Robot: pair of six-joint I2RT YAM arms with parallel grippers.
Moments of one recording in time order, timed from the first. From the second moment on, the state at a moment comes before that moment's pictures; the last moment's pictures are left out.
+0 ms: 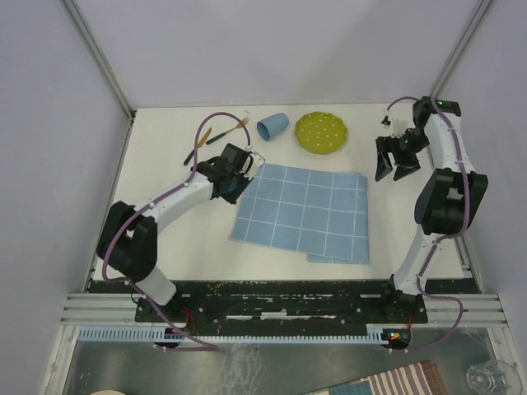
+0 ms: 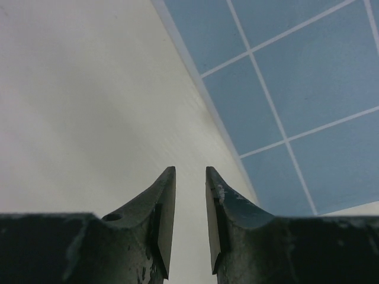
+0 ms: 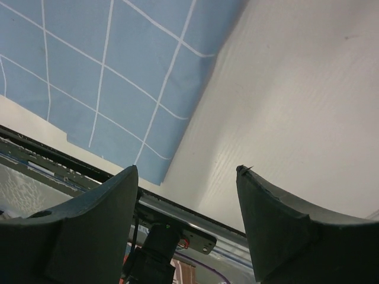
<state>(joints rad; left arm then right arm) -0.56 1.58 1.15 -0.58 -0.18 0.26 -0.16 2.02 1.89 -1.40 -0.37 -0.36</state>
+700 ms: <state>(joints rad) -0.56 1.54 1.01 -0.56 -0.01 -0.12 -0.32 1.86 1.85 -1.51 -0.39 -0.42</state>
